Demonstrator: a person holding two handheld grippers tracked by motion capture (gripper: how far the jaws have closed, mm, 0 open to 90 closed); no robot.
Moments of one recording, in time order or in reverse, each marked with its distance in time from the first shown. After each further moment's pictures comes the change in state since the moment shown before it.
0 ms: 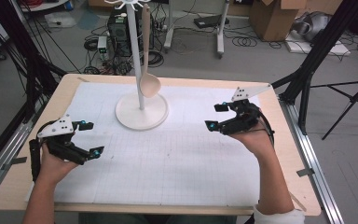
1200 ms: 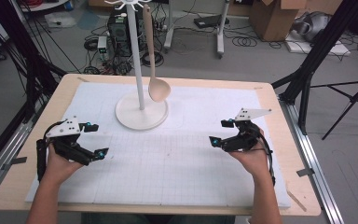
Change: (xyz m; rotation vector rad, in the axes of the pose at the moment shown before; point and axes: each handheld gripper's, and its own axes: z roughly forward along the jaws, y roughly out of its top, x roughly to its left) left arm -0.001 -0.004 0.014 0.026 -0.021 -0.002; right arm -0.001 -0.067 0.013 -0.017 -0.073 0.089
